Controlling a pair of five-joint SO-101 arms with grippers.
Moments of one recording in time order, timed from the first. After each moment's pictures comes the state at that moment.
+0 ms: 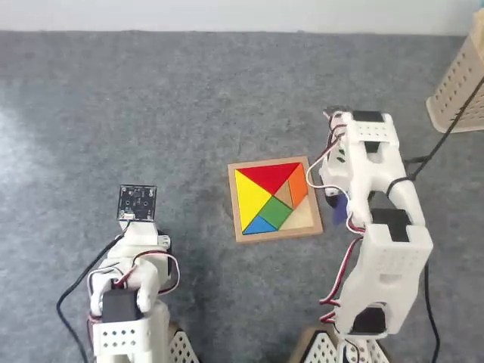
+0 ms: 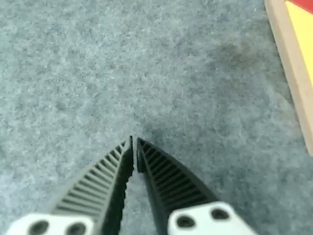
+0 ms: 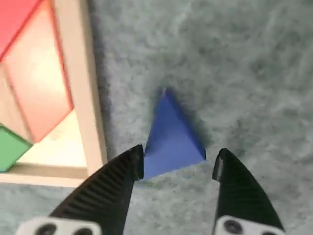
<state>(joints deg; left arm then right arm) -10.6 -103.3 97.2 72.0 -0.7 -2.7 25.3 0.5 81.2 11.3</state>
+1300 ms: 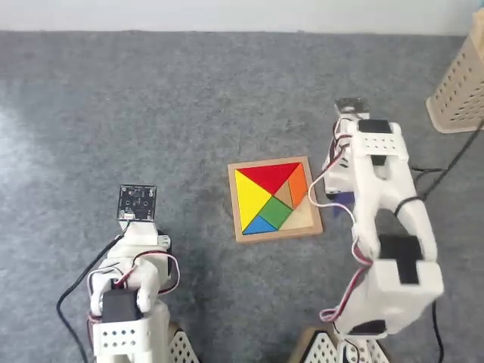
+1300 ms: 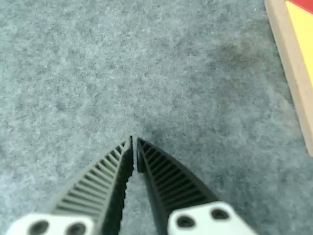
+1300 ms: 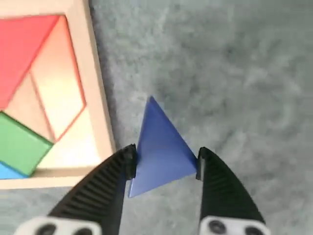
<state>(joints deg) -10.6 -103.3 97.2 72.0 -0.7 -3.3 8.5 12.6 76.2 3.1</state>
